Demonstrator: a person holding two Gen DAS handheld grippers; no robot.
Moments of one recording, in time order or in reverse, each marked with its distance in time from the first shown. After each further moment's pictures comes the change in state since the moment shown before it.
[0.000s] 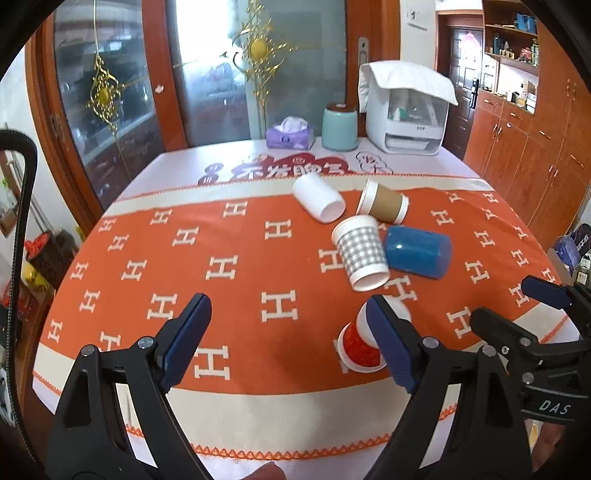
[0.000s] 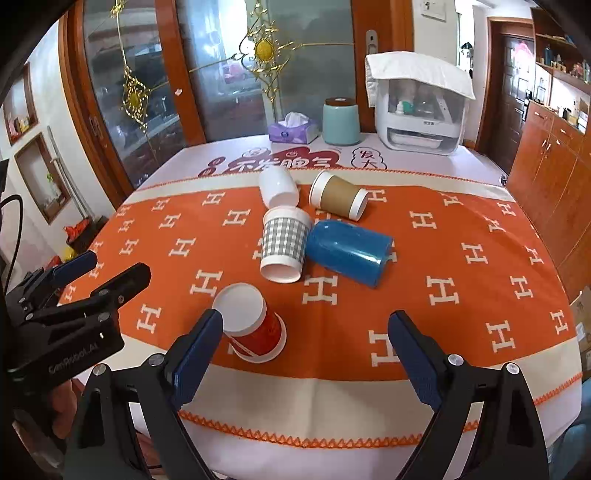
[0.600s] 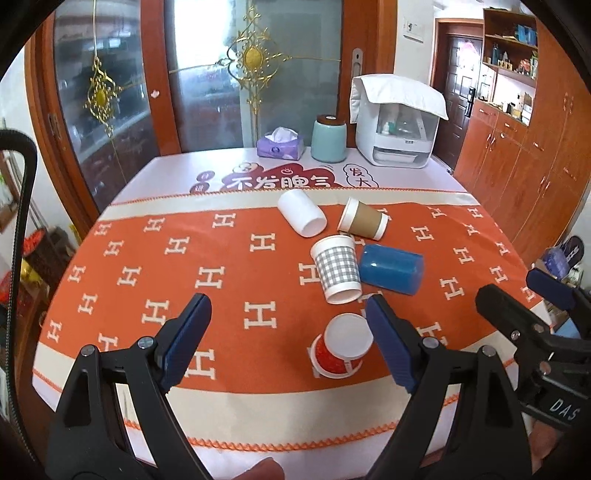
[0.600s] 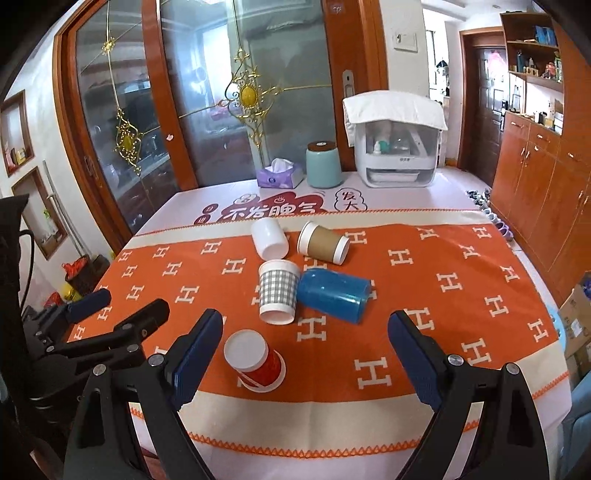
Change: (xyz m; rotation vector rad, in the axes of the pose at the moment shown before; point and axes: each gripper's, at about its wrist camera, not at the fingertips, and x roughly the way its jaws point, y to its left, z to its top) left arm -0.034 -0.014 0.028 -0.040 0.014 -0.043; right arm -0.076 -0.003 0.029 0.060 -0.135 -0.038
